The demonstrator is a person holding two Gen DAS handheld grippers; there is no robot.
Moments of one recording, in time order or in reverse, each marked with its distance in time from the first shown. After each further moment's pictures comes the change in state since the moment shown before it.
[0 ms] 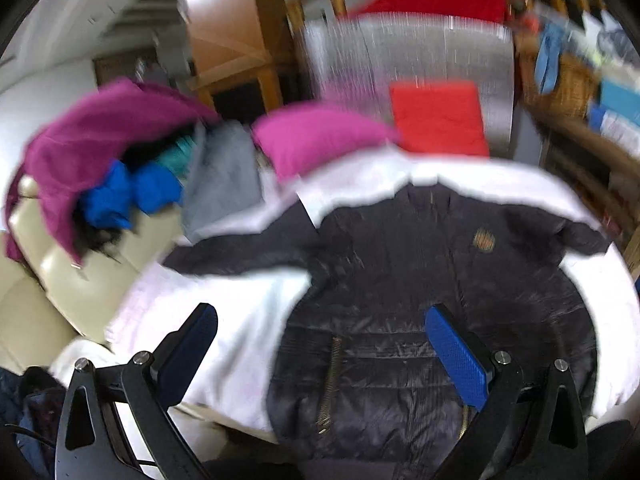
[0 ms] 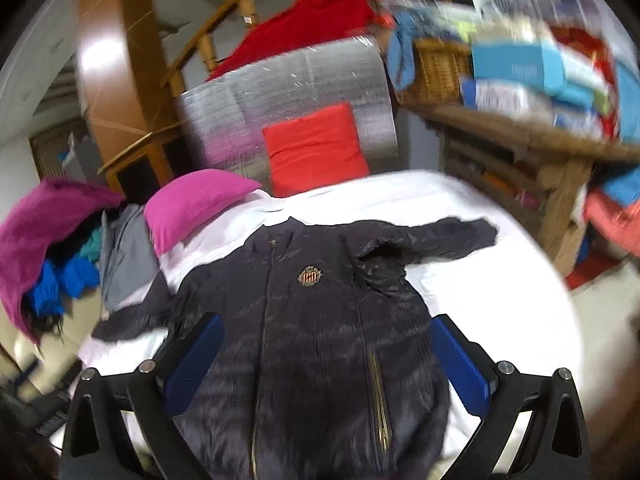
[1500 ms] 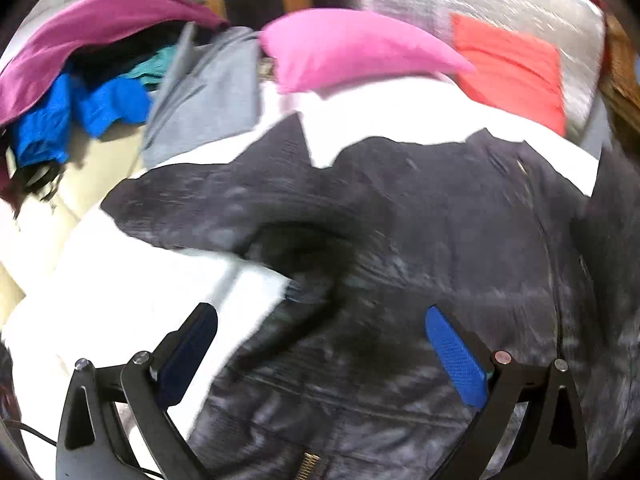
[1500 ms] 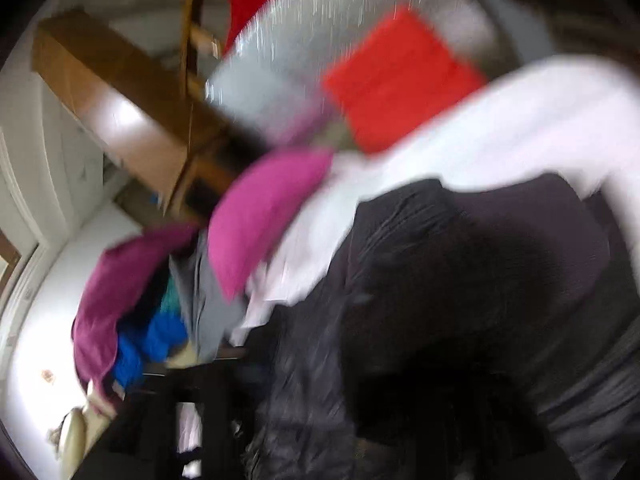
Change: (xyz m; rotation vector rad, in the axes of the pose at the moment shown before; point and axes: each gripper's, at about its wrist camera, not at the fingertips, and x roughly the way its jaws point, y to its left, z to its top) left arm 0.155 0.003 0.020 -0.195 0.180 0.081; right arm 0.324 0.027 0.064 0.237 0.242 0.549
